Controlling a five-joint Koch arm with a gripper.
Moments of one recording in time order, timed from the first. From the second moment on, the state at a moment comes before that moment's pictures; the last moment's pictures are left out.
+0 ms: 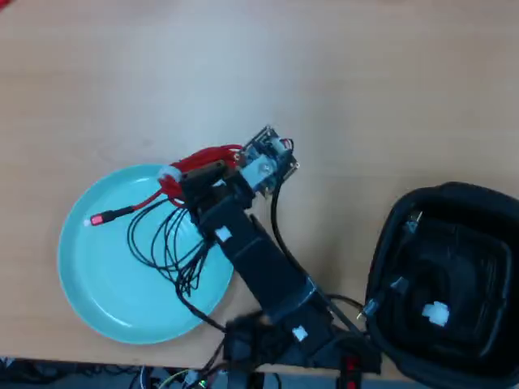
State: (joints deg) arm 48.6 104.9 66.9 95.1 16.5
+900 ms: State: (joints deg) arm 42.5 129.4 104.2 75.5 24.5
